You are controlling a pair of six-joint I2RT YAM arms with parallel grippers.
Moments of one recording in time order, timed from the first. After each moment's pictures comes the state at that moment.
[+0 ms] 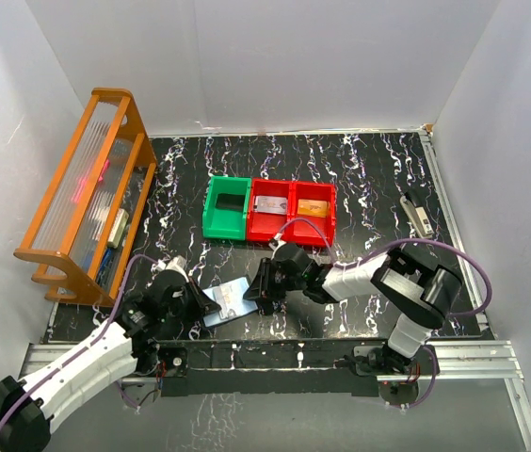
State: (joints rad) left arm -0.68 0.58 0.17 -0.35 0.10 -1.10; right arm 0.92 1.68 0.60 0.44 -0.28 1.05
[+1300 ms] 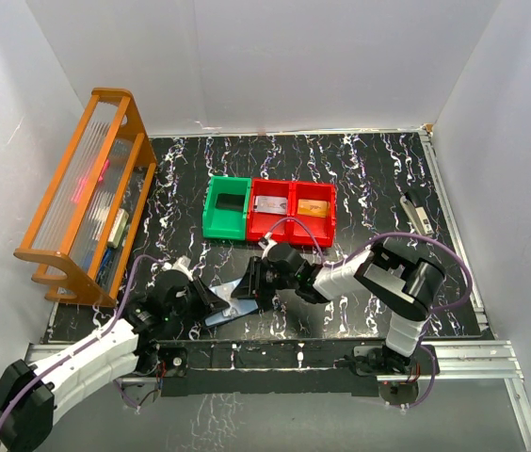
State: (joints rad) left arm -0.68 0.69 0.12 -0.14 0.16 -1.17; right arm 0.95 1.78 0.66 0.53 -0.31 1.05
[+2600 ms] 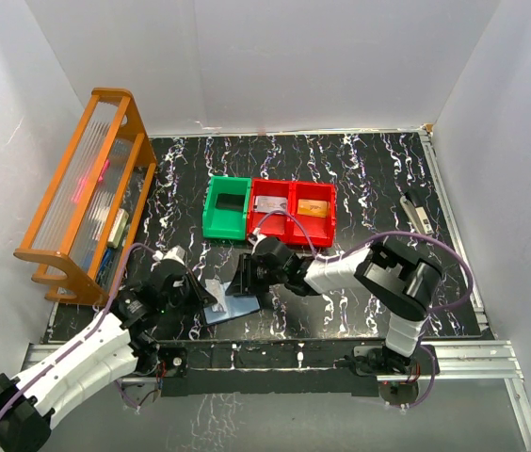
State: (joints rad) left arm -0.68 0.64 0.31 -0.50 0.05 -1.05; right arm 0.96 1.78 0.78 0.36 -0.29 0.96
